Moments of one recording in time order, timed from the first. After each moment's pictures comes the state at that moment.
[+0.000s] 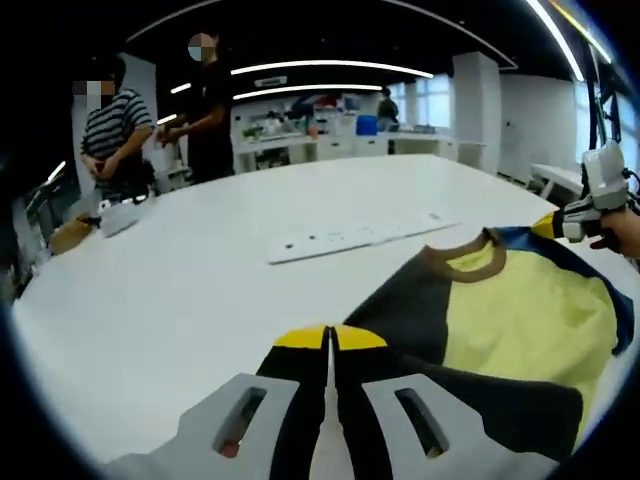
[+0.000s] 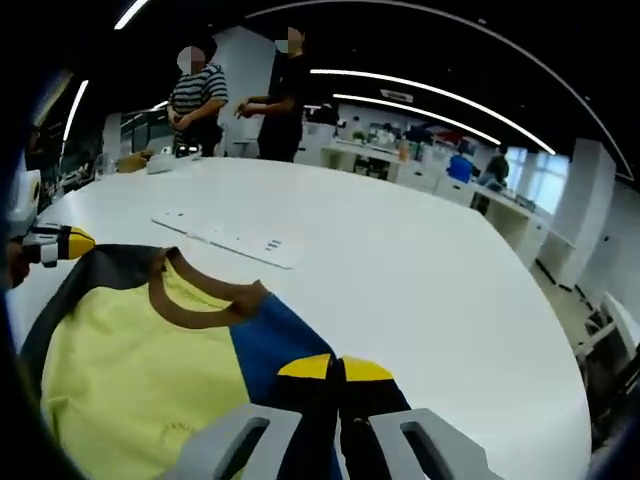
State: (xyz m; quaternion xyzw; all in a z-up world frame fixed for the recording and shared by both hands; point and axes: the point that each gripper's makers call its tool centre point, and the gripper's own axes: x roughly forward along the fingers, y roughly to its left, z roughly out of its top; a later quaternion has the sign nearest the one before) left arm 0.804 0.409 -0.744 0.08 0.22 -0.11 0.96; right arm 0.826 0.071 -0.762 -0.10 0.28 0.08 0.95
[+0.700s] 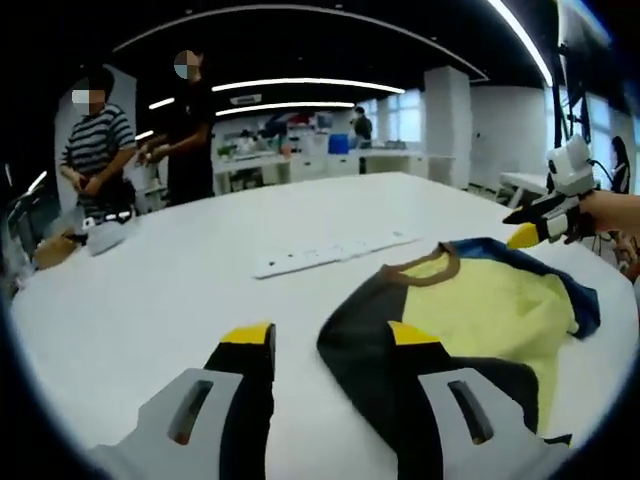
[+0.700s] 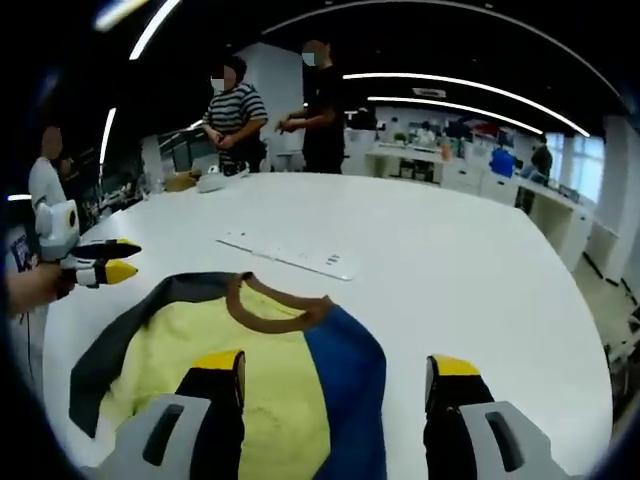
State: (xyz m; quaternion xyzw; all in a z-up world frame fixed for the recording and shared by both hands) left arm 0.760 0.401 -0.712 0.03 0.19 -0.19 0.96; right arm 0.785 0.100 -0.728 -0.04 0.29 0.20 0.94
